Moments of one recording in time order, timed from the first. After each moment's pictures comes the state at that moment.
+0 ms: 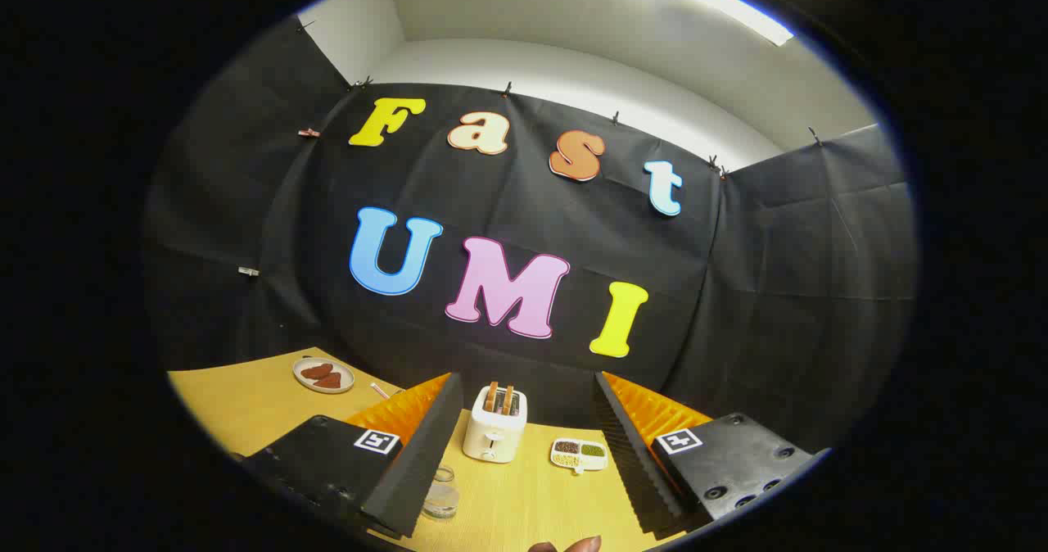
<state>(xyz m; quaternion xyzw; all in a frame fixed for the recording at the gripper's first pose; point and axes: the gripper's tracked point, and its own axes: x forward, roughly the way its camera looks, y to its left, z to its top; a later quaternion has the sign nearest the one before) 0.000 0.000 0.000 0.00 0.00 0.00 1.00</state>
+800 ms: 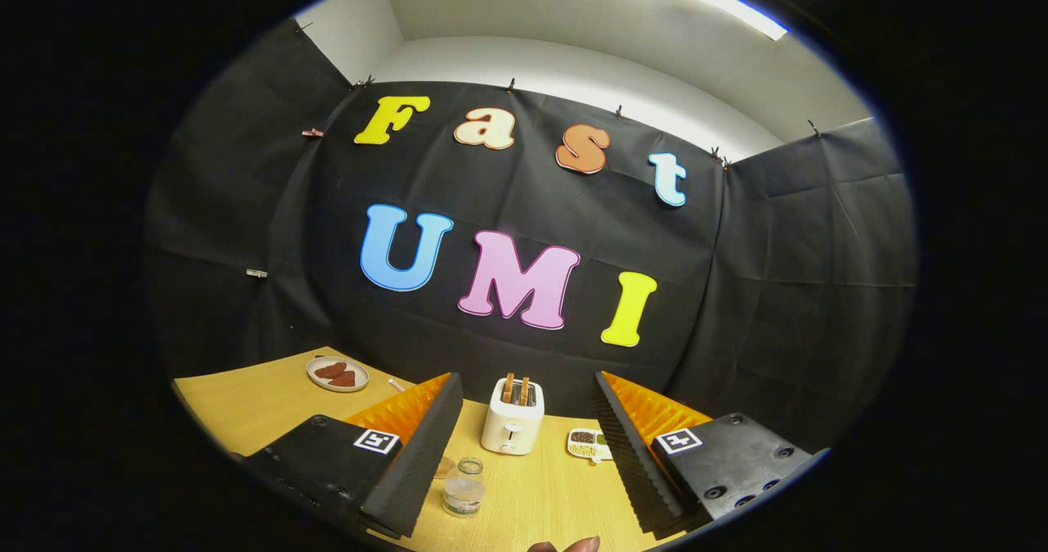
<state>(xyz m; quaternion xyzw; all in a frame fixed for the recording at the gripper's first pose) -0.008 0.030 -0.005 0.01 0.00 0.01 1.00</state>
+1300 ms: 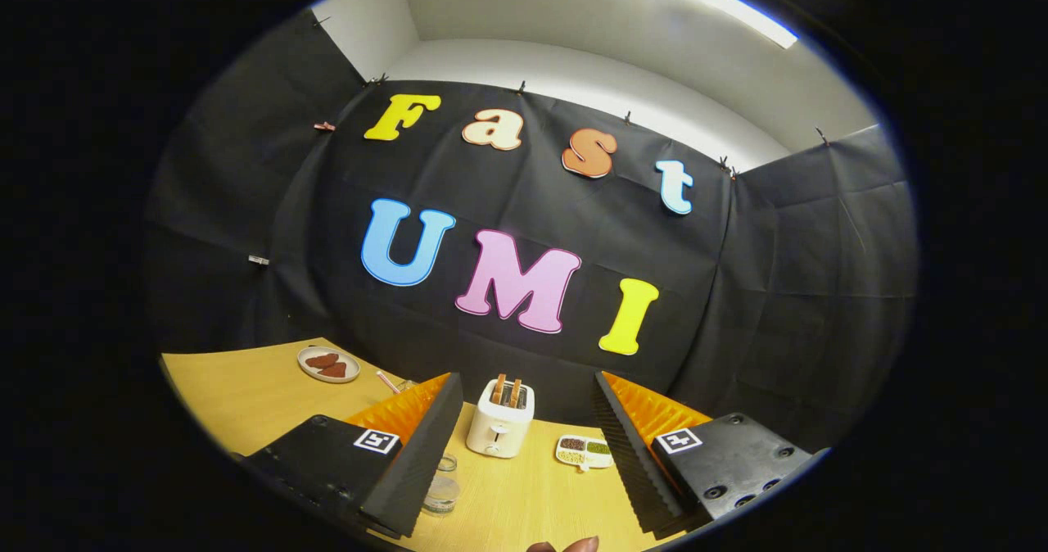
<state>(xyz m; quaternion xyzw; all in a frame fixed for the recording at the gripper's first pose) 0.001 0.015 -0.027 -0.01 -0.01 0.04 1.00</state>
